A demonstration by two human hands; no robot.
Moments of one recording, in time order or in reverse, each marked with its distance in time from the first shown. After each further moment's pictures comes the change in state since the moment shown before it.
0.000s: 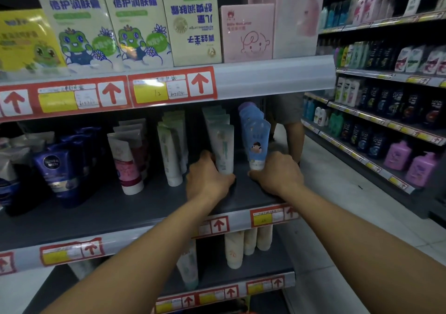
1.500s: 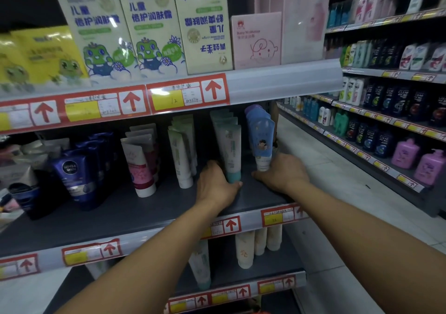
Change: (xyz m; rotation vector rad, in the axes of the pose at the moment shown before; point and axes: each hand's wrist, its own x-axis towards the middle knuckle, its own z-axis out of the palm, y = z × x) left_hand 0.006 -0.018 0.002 0.020 -0.106 0.040; right_hand 0.009 -0.001 0.008 -0.089 -0.014 -0.049
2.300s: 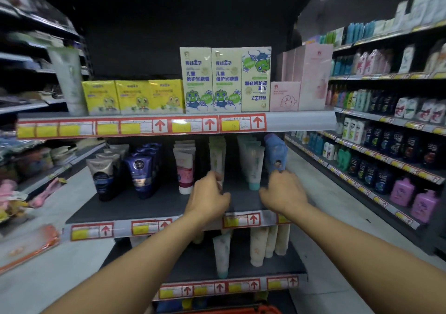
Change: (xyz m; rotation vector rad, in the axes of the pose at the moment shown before) left_hand -0.089 -0.035 -0.125 -0.051 0.066 0.143; right_hand -0.117 -0.073 -0.054 -0.115 0.106 -0.154
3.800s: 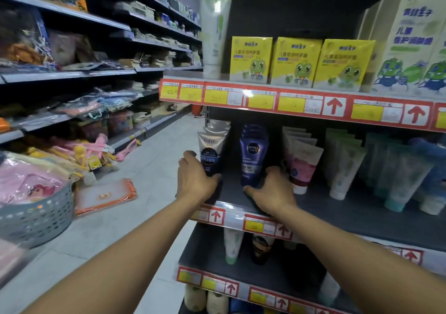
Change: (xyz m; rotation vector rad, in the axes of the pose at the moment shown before) left_hand 0.022 -0.242 -0.171 0.037 0.335 -0.445; right_hand 0.006 -0.292 0.146 0.420 -0.163 -0.124
